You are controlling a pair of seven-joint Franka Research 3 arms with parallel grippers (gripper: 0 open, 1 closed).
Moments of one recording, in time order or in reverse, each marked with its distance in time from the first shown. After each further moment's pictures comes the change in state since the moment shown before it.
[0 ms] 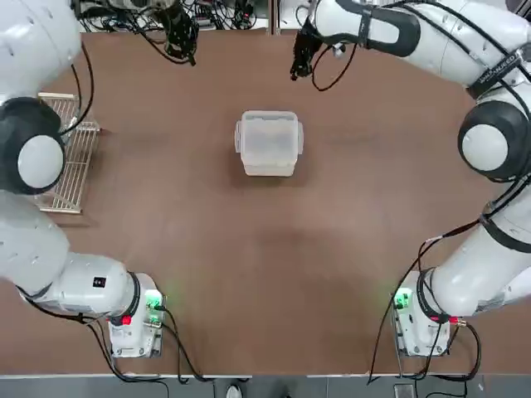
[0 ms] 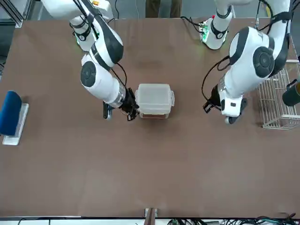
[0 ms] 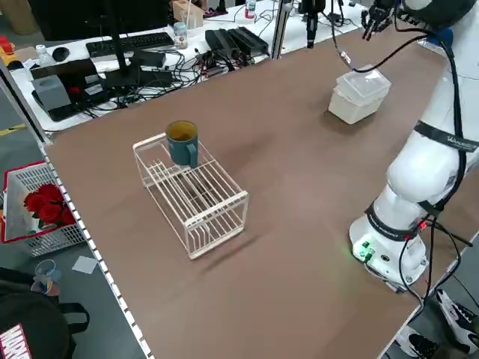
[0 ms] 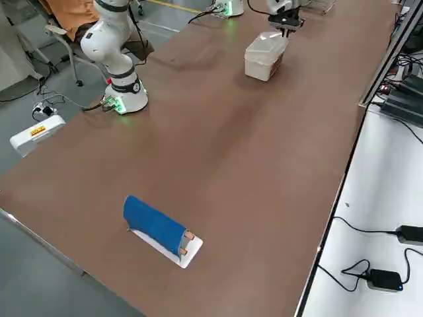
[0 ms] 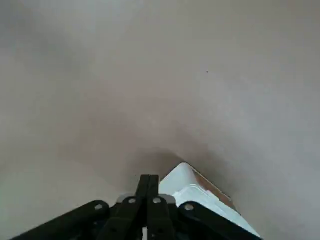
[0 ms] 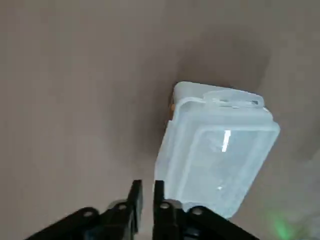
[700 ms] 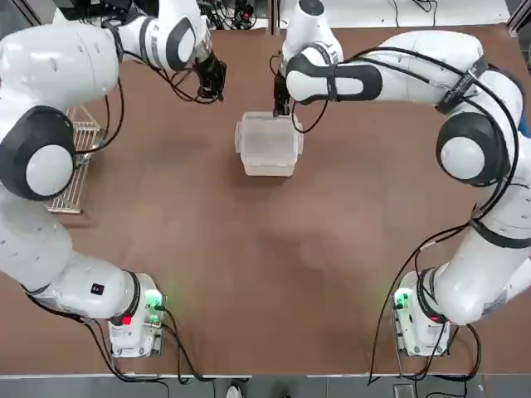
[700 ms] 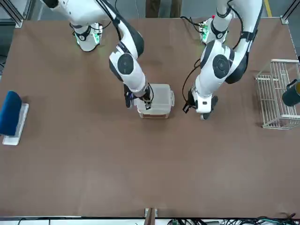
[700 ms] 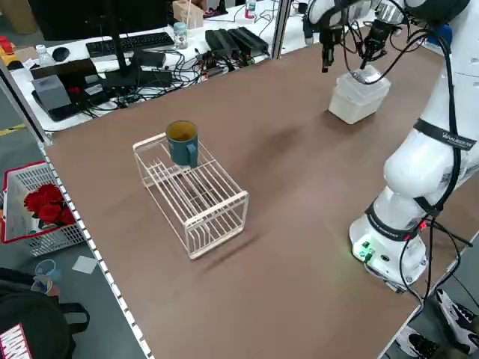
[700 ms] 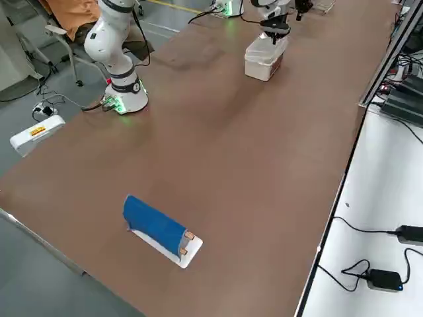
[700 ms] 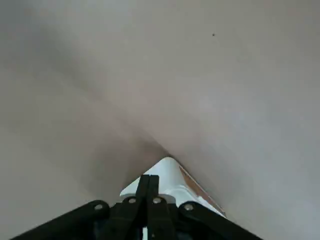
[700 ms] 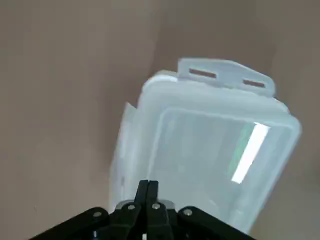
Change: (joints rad) left arm -0.136 0.030 -0.010 -0.257 -0.010 0.372 -0.213; right arm 0.134 0.097 -0.029 -0.055 -0.179 0.158 0.168
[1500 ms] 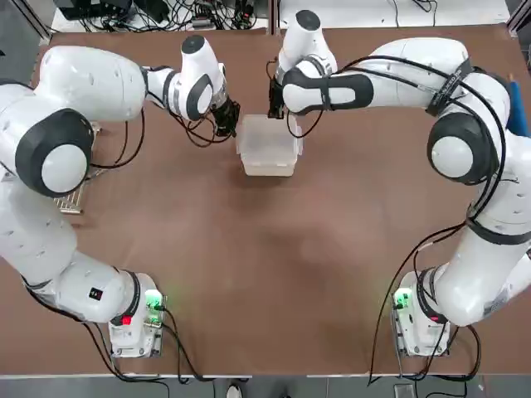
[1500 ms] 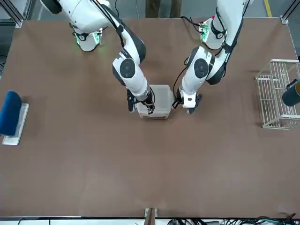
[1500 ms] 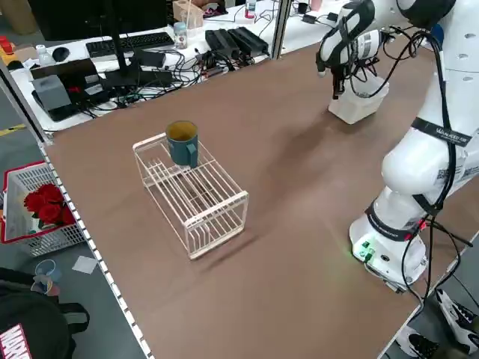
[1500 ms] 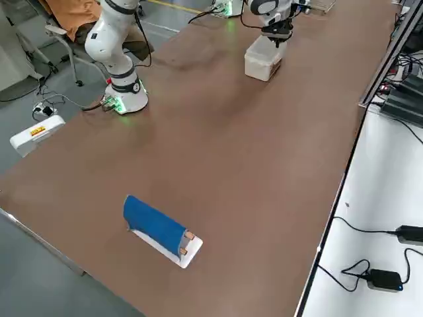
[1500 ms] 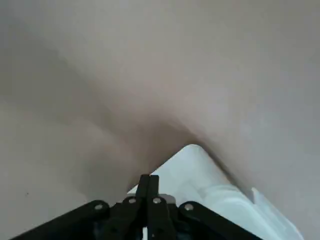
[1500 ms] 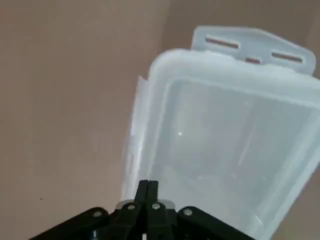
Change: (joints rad) left arm -0.075 0.069 -0.019 -0.171 -0.002 0.236 -0.043; right arm 0.046 0.043 -0.004 0.004 -0.016 0.104 0.026
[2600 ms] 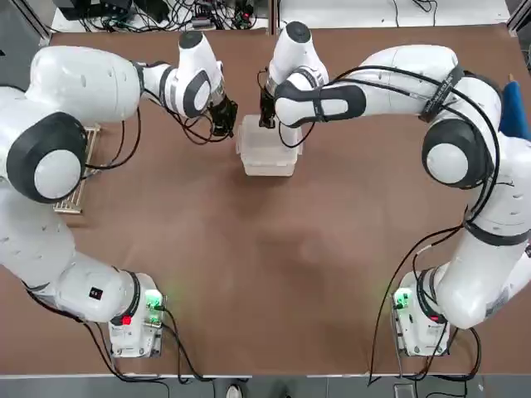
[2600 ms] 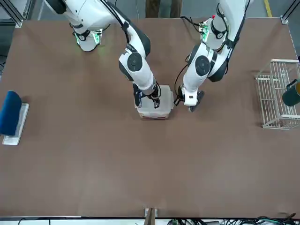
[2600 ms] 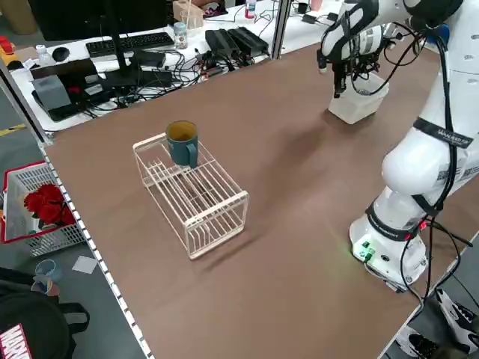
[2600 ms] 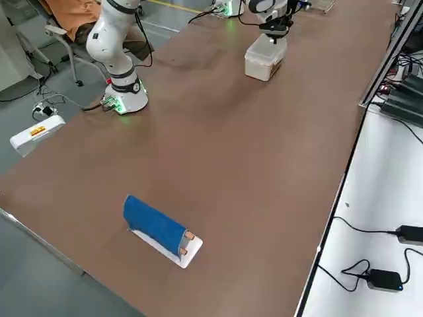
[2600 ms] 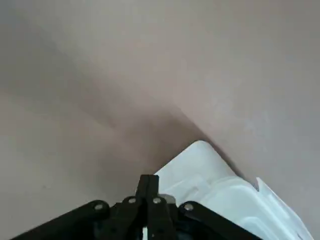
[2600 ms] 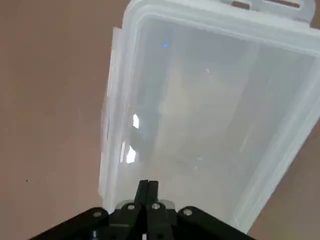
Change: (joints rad) left arm 0.004 -0.033 -0.001 -0.003 0.000 -0.045 0.001; right arm 0.043 0.015 -0.001 0.002 -0.008 0.040 0.029
